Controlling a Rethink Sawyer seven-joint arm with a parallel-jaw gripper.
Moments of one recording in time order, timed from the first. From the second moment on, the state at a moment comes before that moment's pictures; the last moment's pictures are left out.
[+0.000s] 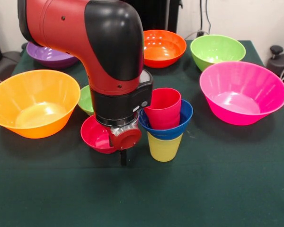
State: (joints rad) arm -0.22 -0.15 -0.19 1.02 0.29 0.67 2.42
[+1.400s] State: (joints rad) arm -0.27 -0.14 -0.19 1.03 0.28 0.67 2.42
